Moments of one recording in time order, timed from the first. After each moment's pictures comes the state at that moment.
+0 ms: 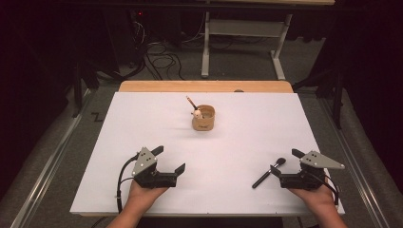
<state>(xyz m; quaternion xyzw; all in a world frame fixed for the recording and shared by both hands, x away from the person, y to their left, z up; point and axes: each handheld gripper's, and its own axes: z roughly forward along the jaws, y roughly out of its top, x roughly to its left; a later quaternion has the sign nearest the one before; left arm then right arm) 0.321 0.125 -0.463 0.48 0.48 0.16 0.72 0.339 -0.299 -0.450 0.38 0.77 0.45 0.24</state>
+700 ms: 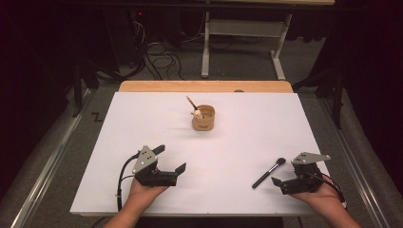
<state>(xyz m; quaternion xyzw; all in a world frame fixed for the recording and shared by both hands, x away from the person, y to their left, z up) 0.326 0.126 -0.466 0.48 0.48 0.14 0.72 0.344 -0.299 -0.457 0.40 0.85 0.30 0.16</state>
